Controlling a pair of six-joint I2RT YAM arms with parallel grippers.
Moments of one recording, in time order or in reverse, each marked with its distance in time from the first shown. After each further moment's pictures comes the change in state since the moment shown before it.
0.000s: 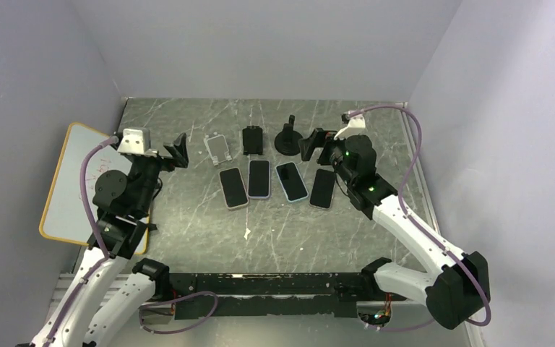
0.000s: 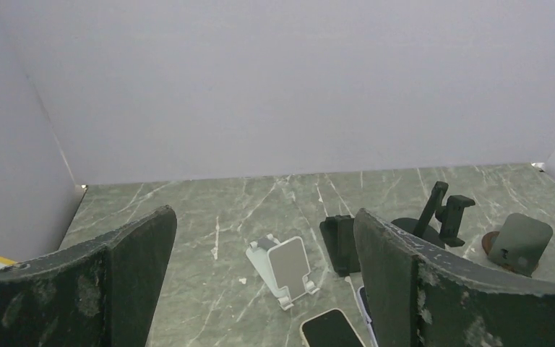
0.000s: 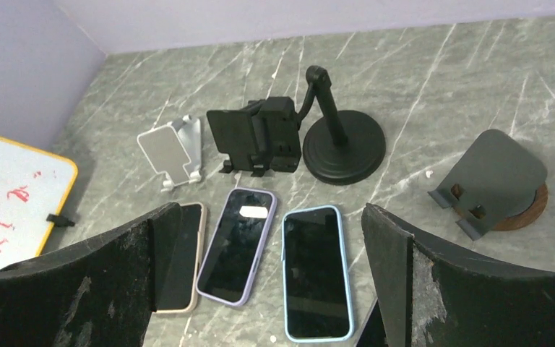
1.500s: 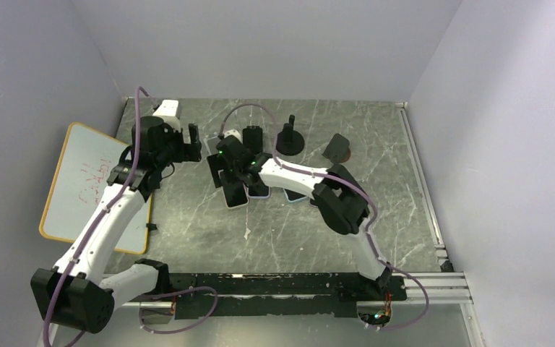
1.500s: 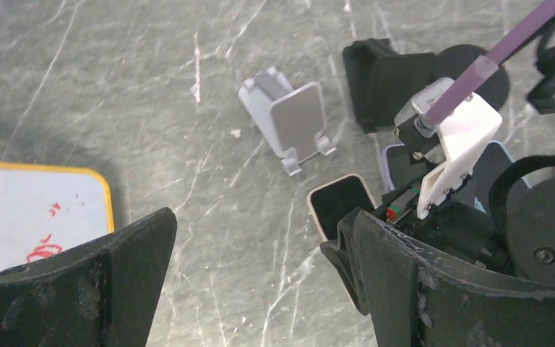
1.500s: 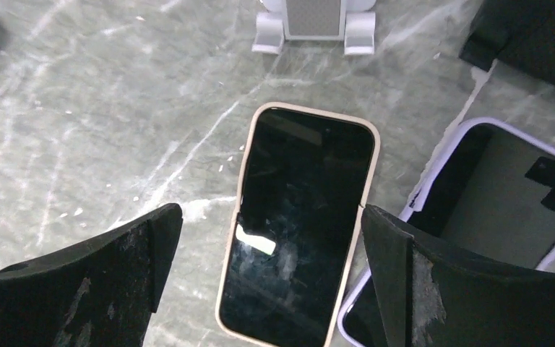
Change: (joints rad) left arm 0.095 0.466 0.266 -0.431 0.137 -0.104; right arm 0.429 1.030 0.803 -0.355 0.039 0.034
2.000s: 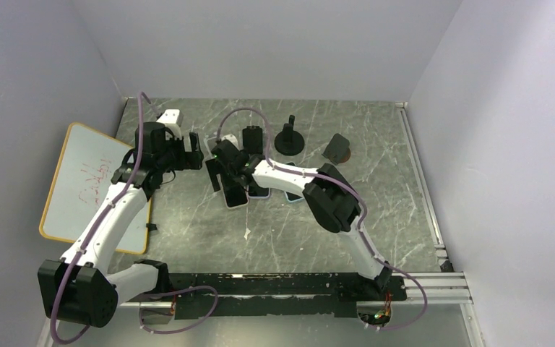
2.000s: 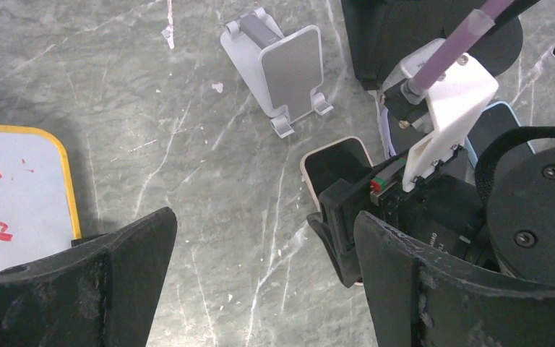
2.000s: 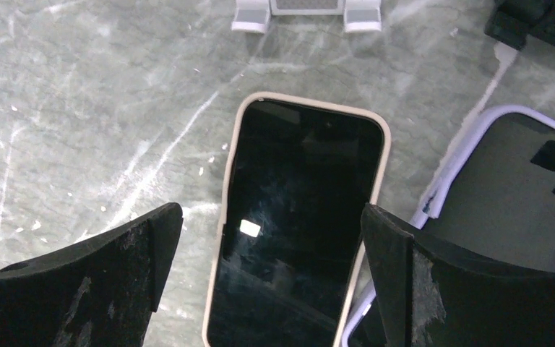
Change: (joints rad) left arm 0.074 0.047 -0.073 -0.010 0.108 -0.035; right arm 0.018 0.123 0.110 -0.089 0.029 0.023
